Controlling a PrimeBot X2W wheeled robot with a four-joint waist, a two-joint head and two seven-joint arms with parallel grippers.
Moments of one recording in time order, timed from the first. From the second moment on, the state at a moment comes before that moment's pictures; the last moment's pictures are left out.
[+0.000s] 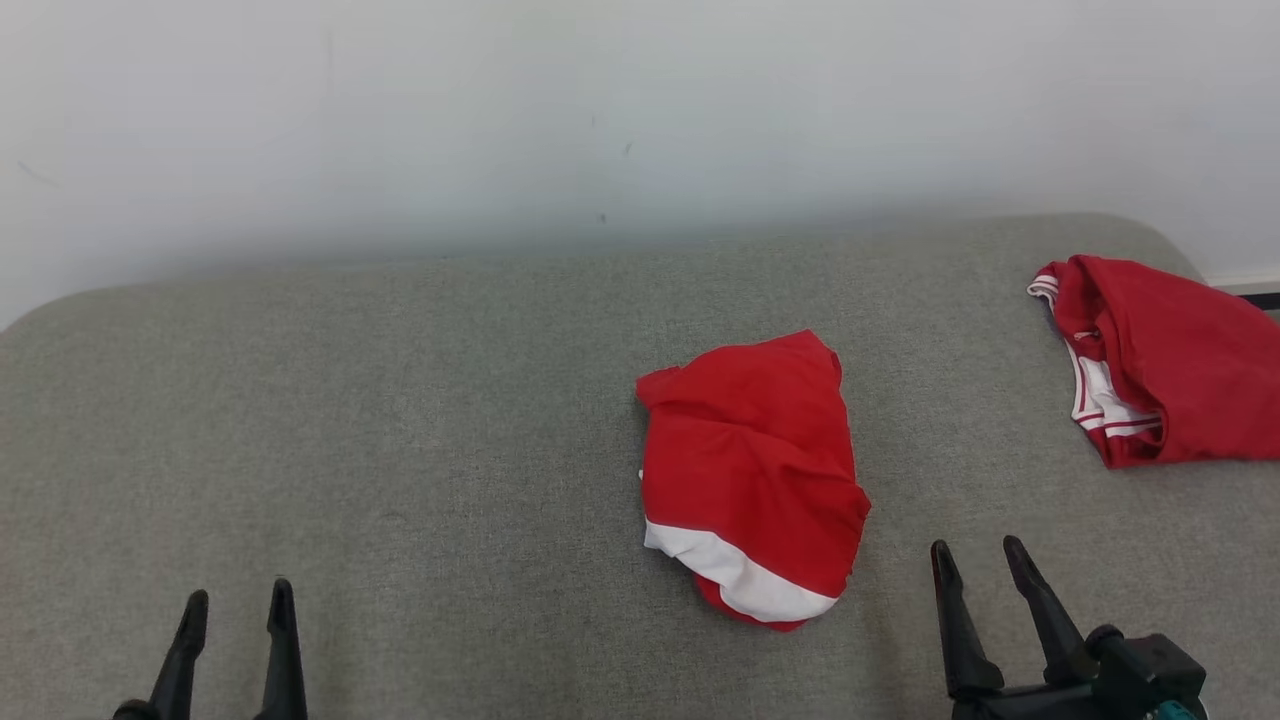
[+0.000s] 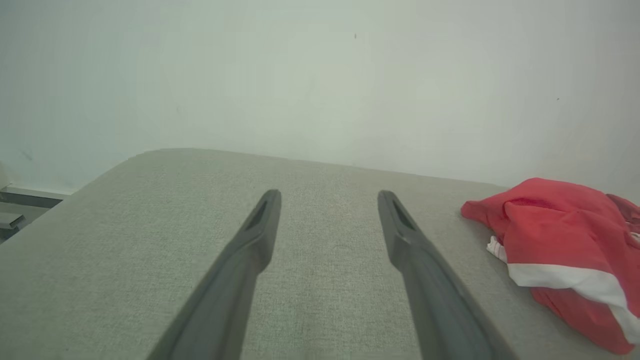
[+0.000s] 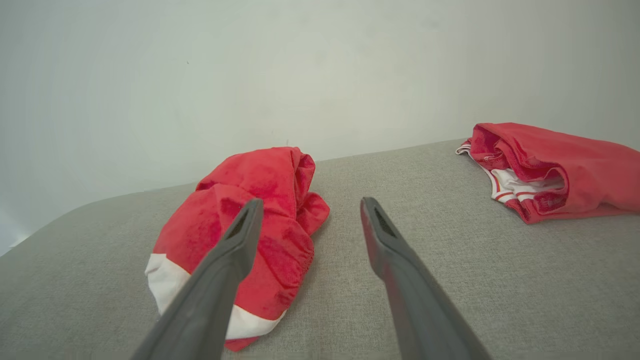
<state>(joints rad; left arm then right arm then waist) 0.08 0.16 0.04 0.05 -0.31 -0.05 -0.26 0.00 -0.10 0.10 0.19 0.29 0.13 -0.26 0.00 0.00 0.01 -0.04</state>
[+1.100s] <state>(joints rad) 0.07 0.08 0.10 0.09 -0.22 -0.12 -0.26 -0.05 -0.13 0.16 0.24 0.29 0.13 -0.24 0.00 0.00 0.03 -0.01</state>
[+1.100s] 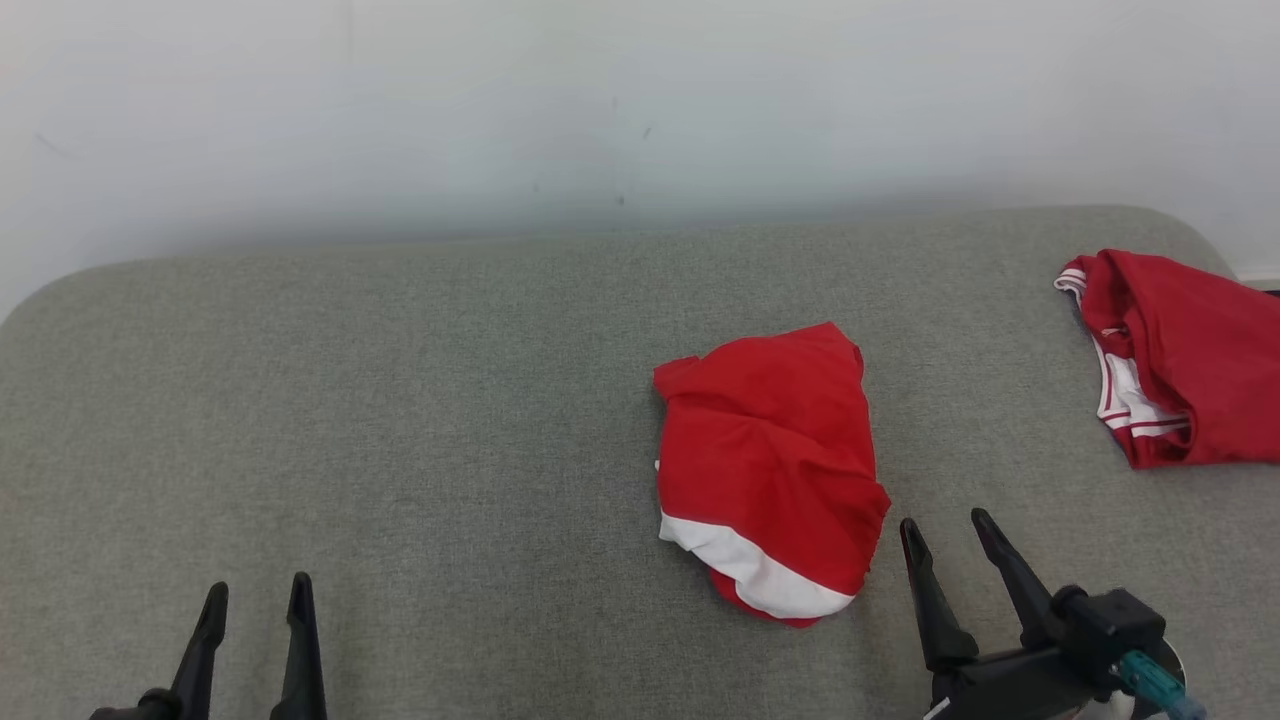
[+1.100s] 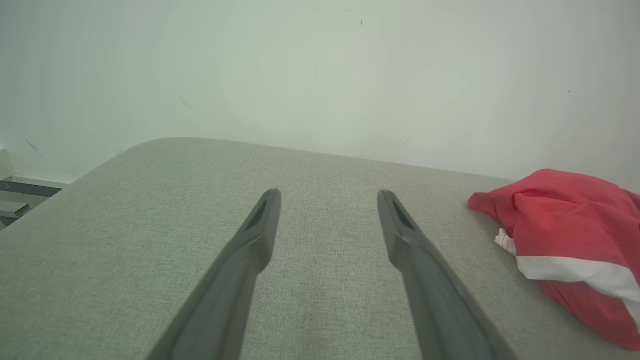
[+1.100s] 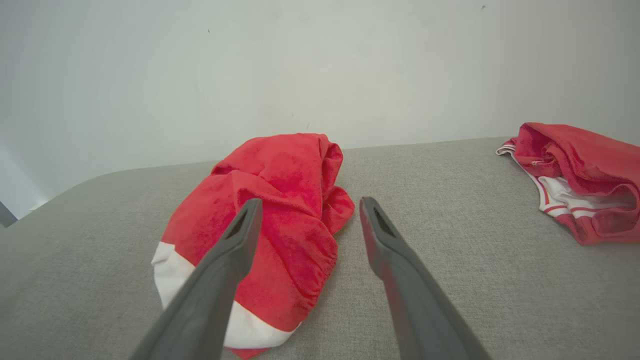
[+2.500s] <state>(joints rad) 0.00 0.05 0.05 0.13 -0.20 -0.13 -0.26 -0.34 -0.34 0.05 0.64 0.38 0.13 -0.26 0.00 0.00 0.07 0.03</state>
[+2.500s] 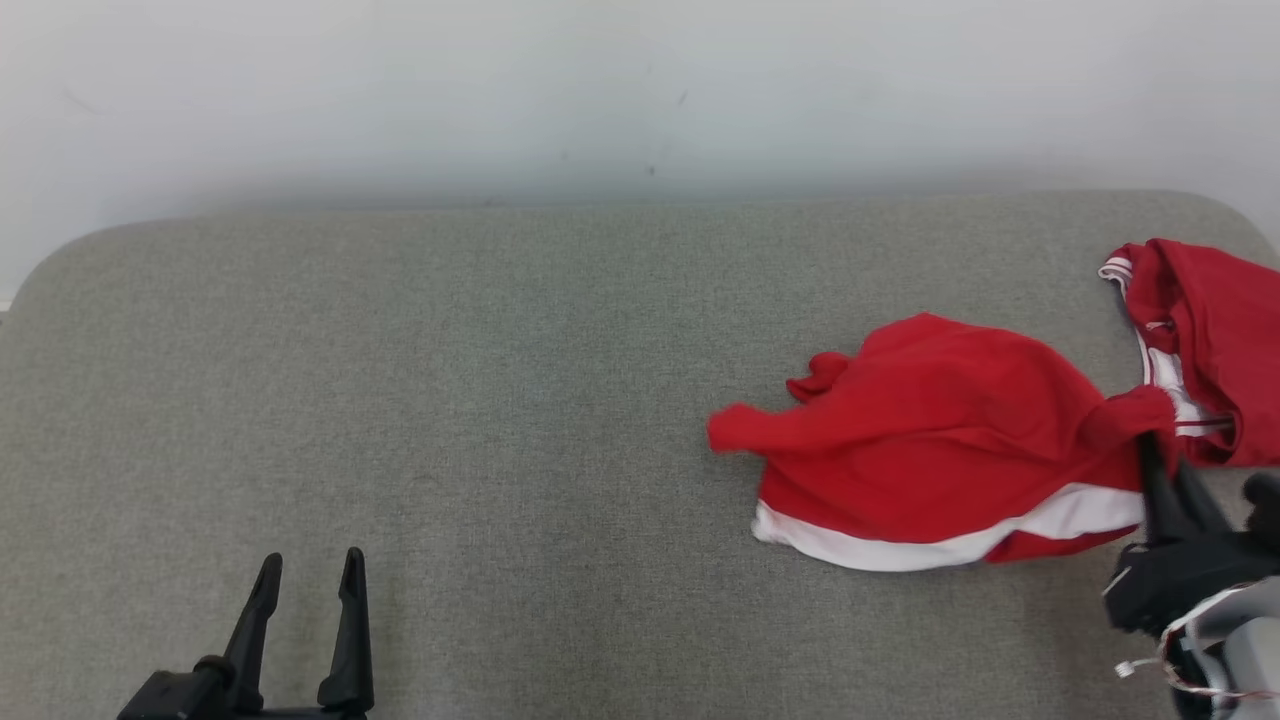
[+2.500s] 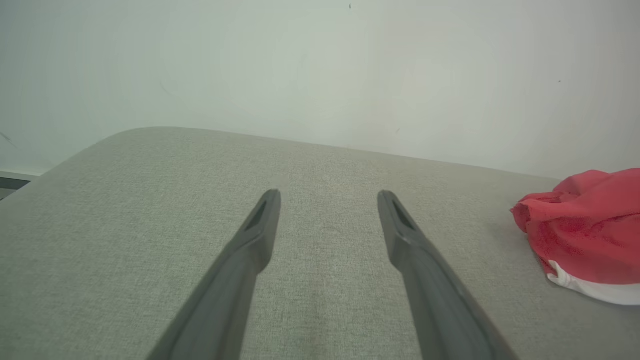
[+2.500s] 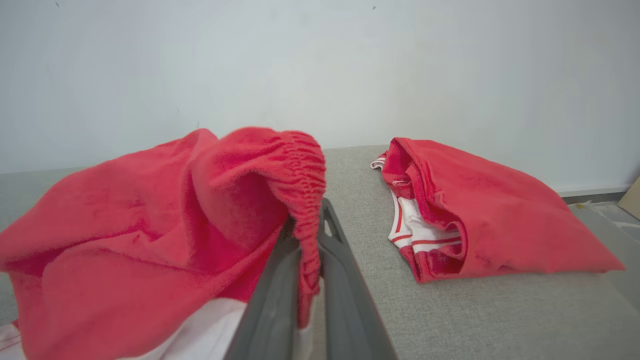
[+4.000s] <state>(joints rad) -0.02 0.05 0.02 0.18 -0.25 -0.12 -0.26 -0.53 -0.05 0.70 0.73 0.45 0.13 -0.23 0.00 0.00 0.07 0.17</state>
